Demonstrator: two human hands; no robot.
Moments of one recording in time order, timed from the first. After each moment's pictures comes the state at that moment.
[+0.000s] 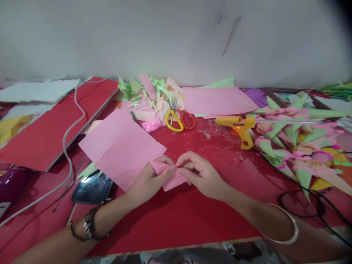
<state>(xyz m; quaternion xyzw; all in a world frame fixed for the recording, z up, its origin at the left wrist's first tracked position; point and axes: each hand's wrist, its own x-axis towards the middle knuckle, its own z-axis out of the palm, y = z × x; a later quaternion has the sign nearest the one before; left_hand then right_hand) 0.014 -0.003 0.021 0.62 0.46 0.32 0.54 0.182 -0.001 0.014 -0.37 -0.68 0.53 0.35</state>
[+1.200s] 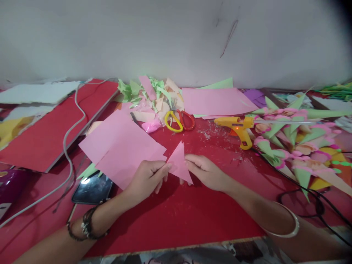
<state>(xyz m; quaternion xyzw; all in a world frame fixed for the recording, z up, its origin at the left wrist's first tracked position) 0.006 -0.002 0.018 0.65 0.50 0.25 0.51 0.192 0.010 0.018 -0.38 -0.67 0.58 0.25</state>
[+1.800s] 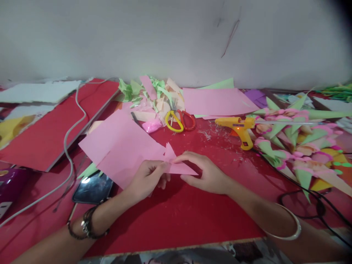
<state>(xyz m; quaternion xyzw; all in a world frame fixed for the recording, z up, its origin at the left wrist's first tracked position) 0.007 0.001 0.019 0.61 0.52 0.25 0.54 0.195 0.012 0.019 -0.32 -0.82 0.38 0.30</state>
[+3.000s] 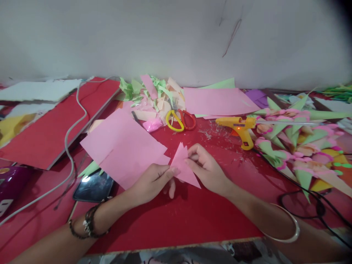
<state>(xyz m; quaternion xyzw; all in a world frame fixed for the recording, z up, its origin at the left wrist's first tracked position) 0.008 -0.004 0.021 0.68 0.41 0.19 0.57 0.185 0.005 0.014 -0.44 -0.62 0.52 0.39</state>
